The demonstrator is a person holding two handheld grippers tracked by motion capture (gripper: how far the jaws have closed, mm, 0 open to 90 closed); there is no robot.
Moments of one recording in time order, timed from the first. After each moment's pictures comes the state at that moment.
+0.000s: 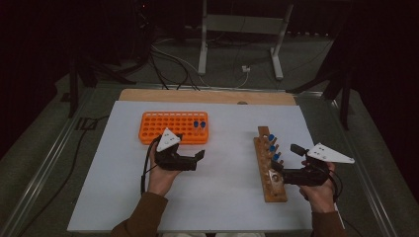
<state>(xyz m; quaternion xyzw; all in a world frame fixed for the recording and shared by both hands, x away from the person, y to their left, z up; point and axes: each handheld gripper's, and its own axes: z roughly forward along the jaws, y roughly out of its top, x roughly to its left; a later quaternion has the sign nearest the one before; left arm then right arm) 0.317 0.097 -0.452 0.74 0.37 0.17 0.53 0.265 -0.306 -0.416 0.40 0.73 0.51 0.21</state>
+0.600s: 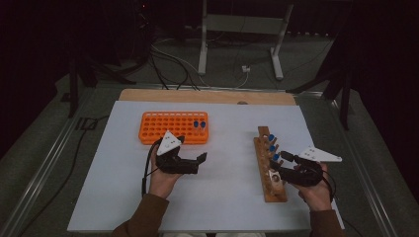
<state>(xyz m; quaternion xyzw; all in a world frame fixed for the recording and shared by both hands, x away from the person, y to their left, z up) 0.308 0.093 -0.450 0.74 0.36 0.16 0.54 0.276 -0.306 -0.445 0.42 0.76 0.46 0.19</state>
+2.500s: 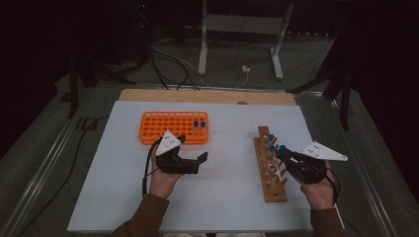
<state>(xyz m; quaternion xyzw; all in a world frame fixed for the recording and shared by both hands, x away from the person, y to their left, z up) 0.306 0.093 -0.445 0.73 0.36 0.16 0.56 0.270 -0.300 -0.414 0.41 0.75 0.46 0.25</state>
